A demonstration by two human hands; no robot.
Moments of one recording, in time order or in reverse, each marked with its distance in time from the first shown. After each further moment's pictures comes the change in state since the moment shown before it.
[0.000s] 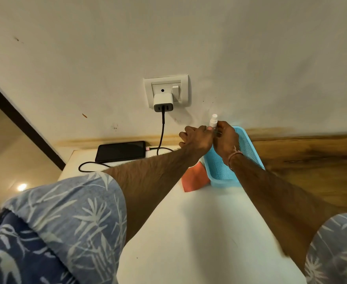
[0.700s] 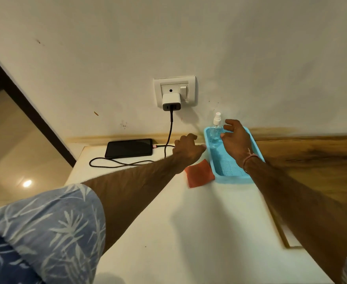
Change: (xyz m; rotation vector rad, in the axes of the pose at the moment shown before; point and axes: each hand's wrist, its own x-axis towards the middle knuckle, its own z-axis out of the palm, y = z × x) left_hand -0.034 -0.046 -0.036 -0.056 -0.055 0.067; right_hand -0.024 -0.013 -0.024 -0.122 0.004 -0.032
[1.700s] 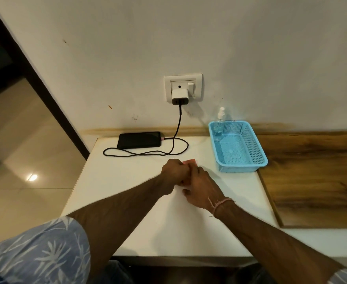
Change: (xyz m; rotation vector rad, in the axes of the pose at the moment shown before) left_hand -0.081 -0.064 -0.010 -0.312 -0.055 -0.373; right_hand -0.163 0.002 0.057 -0.616 -0.525 -0.213
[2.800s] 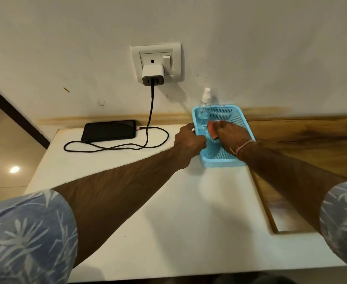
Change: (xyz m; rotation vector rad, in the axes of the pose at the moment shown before) left_hand 0.052 0.072 0.079 -0.189 -0.085 0.194; right_hand 0.115 0.145 -0.086 -0.625 0.119 -0.054
